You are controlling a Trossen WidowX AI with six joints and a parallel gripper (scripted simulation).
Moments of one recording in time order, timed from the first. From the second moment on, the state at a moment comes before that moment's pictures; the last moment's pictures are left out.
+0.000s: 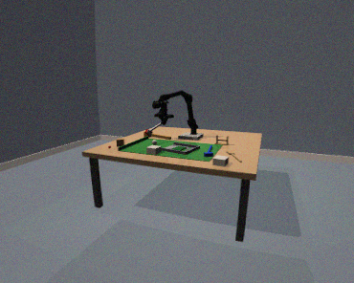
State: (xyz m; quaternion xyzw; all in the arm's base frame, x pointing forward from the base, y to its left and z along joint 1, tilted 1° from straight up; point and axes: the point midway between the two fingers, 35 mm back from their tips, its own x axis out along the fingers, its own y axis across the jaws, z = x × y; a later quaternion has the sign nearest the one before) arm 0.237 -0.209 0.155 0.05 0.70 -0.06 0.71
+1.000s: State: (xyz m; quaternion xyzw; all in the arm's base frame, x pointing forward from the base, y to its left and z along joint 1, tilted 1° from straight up) arm 0.239 -0.212 0.096 0.05 0.70 -0.07 0.71
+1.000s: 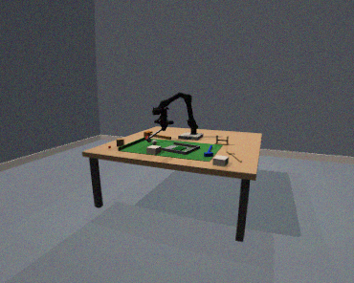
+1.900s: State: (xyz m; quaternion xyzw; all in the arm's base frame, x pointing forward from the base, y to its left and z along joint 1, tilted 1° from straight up) arm 0.232 -0.238 0.087 0.05 0.70 -0.07 0.71
